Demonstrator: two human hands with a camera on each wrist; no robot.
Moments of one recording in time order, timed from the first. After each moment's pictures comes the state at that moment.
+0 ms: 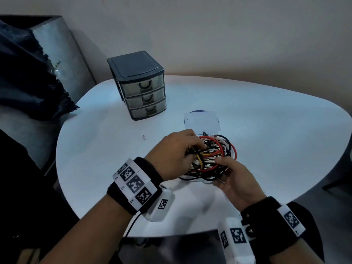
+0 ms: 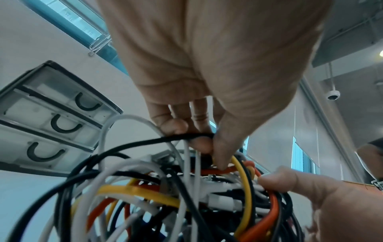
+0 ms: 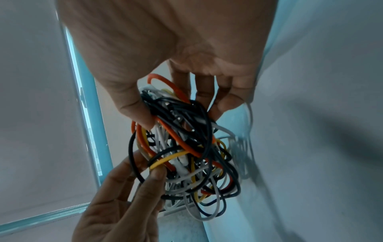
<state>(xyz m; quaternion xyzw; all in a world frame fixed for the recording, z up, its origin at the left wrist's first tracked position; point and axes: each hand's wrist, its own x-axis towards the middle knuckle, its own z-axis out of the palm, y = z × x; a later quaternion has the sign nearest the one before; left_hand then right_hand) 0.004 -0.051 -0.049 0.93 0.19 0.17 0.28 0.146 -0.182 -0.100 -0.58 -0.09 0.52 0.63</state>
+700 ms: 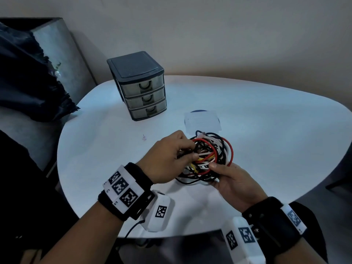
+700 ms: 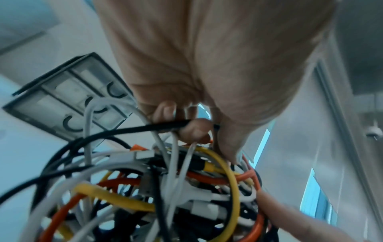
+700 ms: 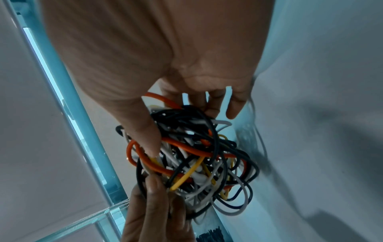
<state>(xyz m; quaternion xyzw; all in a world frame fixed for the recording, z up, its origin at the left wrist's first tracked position) -0.012 -0.050 -0.053 0.89 0.23 0.16 0.35 0.146 -0.186 -0.104 -0.49 -0.20 0.58 0.62</state>
